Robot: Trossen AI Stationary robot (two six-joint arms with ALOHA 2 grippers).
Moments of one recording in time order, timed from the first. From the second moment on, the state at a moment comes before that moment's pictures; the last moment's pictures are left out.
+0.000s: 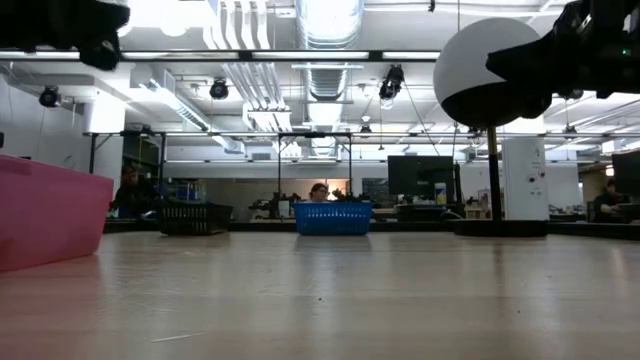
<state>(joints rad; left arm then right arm) -0.15 0.06 0.29 -0.18 -0.14 0.11 0.03 0.29 0.01 0.47 0.24 0.17</state>
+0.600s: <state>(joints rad) -0.15 0.03 0.01 0.13 -0.09 -0.05 0.03 0.26 0.01 0.33 0.23 0.19</state>
